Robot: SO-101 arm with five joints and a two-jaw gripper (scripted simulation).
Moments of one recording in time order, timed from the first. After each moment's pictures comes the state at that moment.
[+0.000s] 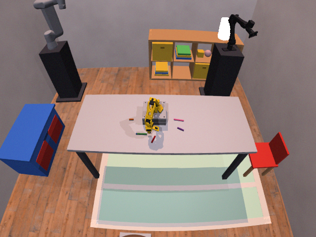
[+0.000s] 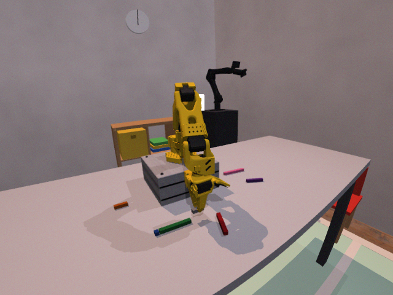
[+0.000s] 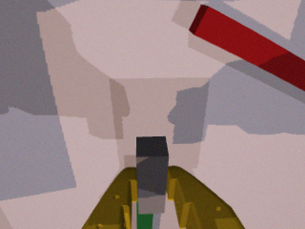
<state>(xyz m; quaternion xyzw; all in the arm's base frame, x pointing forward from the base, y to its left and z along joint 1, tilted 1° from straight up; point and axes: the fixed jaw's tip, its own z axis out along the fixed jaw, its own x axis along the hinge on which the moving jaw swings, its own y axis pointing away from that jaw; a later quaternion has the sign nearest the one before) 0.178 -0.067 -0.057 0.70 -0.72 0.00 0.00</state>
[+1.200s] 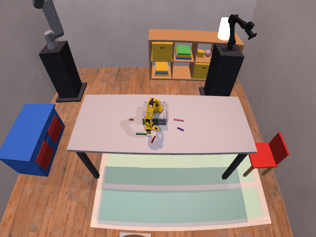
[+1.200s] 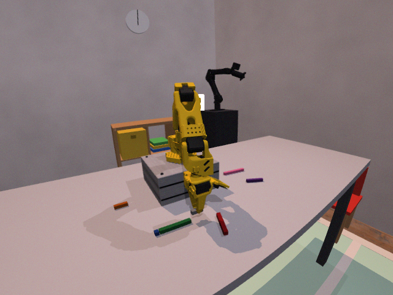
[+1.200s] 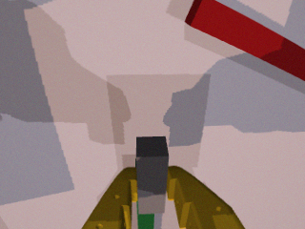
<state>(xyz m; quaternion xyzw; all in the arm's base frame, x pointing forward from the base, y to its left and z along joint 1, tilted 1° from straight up) 0.178 -0.069 -0.059 0.69 -0.73 0.01 0.00</state>
